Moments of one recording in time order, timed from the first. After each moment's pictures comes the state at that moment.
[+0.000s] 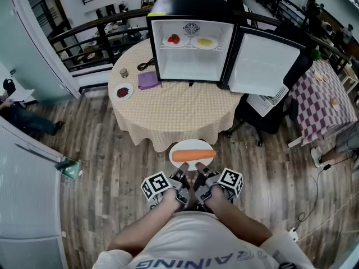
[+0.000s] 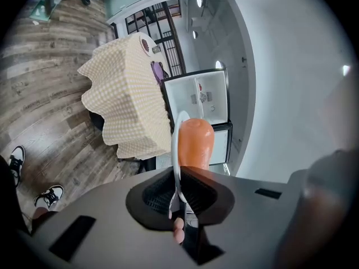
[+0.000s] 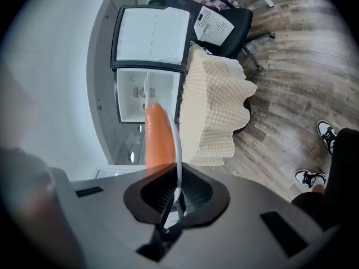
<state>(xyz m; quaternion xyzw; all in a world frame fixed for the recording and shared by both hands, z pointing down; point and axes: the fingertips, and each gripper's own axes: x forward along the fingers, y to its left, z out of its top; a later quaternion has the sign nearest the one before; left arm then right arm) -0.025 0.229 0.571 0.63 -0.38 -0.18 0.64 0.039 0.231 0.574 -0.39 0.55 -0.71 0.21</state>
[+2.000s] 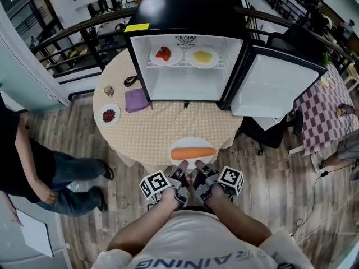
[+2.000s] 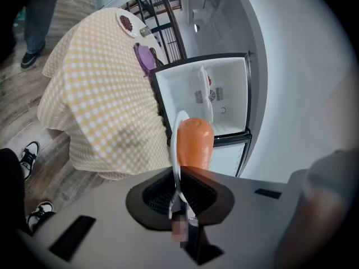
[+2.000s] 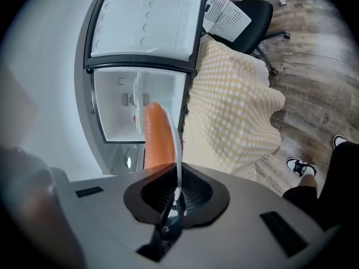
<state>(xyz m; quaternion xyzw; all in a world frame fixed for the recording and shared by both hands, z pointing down) -0.004 0.047 0.582 0.64 -0.37 -0.16 0.65 0.059 0.052 0.583 -0.40 0.54 -0.71 0.21</state>
